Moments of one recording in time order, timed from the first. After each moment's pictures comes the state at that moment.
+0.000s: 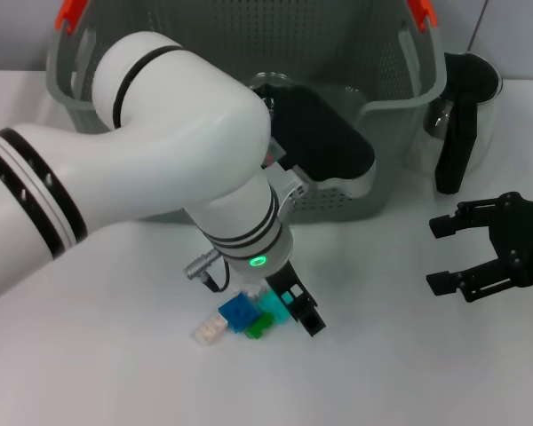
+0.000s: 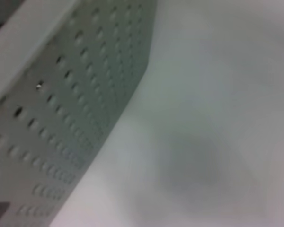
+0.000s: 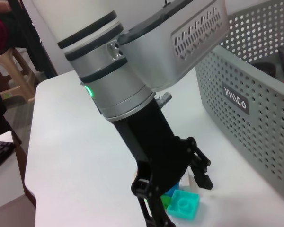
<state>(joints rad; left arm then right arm) -0.81 -2.18 1.90 1.10 2.64 1.25 -2.94 0.66 1.95 -0.78 -0.75 -2.22 -1.76 1.55</state>
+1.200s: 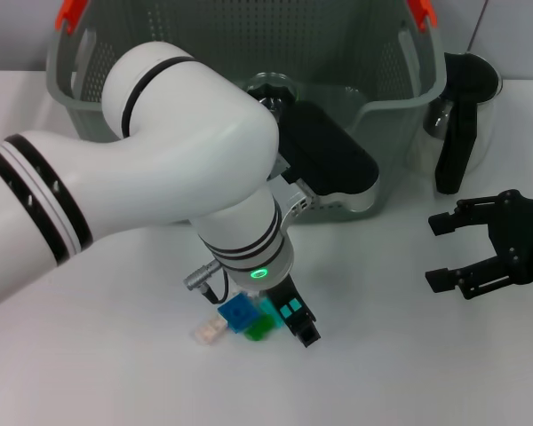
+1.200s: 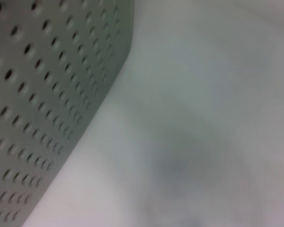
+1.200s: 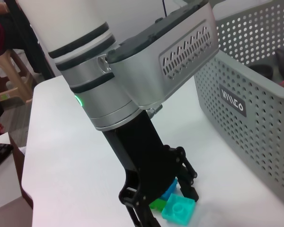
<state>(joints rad) -0.81 -2.18 1.94 1.09 2.62 1.27 -2.95 0.66 1.95 -0.78 -0.75 -2.22 -1.75 1.55</state>
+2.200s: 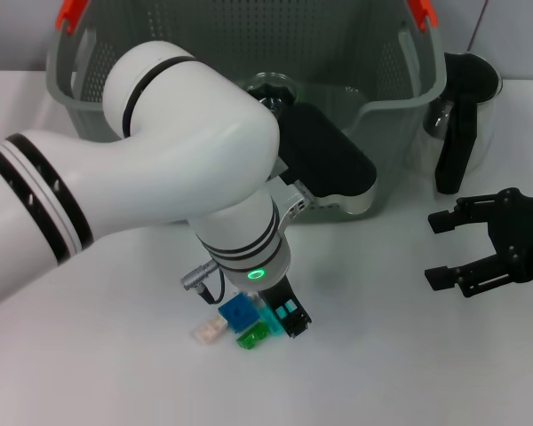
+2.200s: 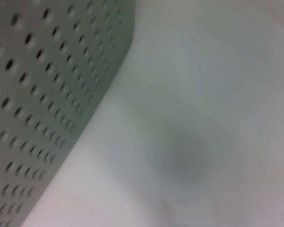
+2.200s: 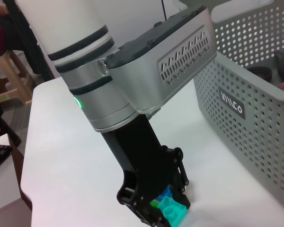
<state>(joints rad) -0.82 -2.18 1.94 1.09 2.63 1.28 -2.95 0.66 1.95 -0.78 -0.75 -2.22 -1.75 1.55</state>
